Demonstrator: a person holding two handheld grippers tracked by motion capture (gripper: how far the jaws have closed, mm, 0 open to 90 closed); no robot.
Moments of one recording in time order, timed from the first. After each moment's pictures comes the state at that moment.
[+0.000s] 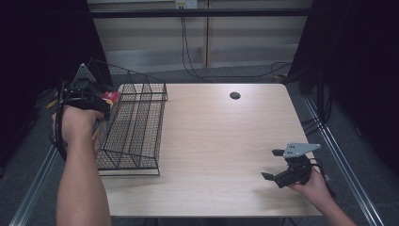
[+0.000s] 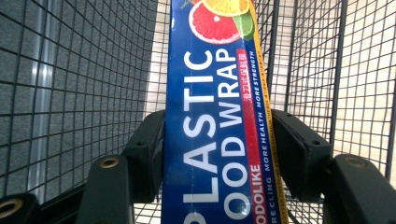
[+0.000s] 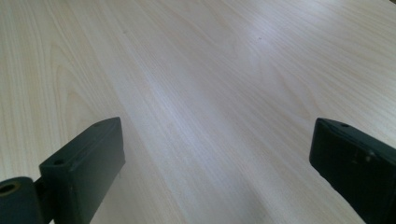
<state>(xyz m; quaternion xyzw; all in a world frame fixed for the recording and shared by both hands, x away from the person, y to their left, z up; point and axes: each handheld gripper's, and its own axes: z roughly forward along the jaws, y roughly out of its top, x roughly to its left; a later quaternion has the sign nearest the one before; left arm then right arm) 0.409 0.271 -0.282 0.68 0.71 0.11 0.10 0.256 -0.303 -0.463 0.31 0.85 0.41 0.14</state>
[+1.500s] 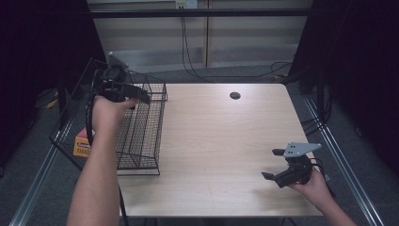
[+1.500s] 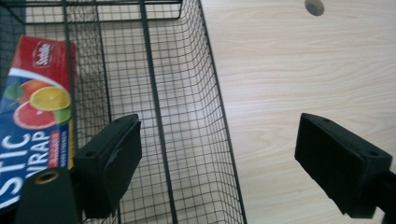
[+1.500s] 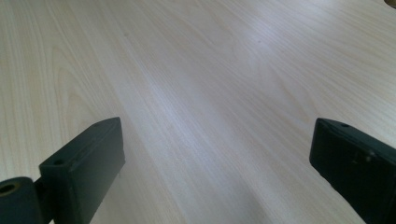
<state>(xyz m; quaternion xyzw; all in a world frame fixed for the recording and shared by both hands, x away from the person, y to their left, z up) 0.413 0.194 -0.267 0.75 0.60 0.08 0.26 0.256 -0.303 -0.461 0.31 0.85 0.41 0.14</state>
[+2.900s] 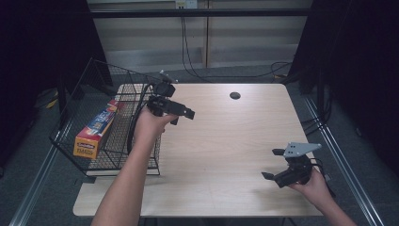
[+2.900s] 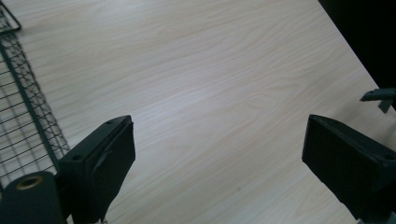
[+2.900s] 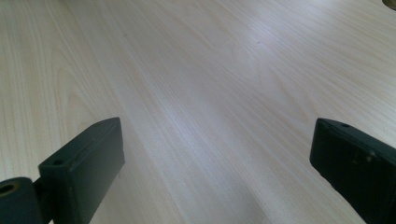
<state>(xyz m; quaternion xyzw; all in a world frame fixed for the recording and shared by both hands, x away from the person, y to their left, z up) 0.399 0.094 -0.314 0.83 0.46 0.01 0.32 0.256 -0.303 -0.461 0.30 0.85 0.41 0.14</state>
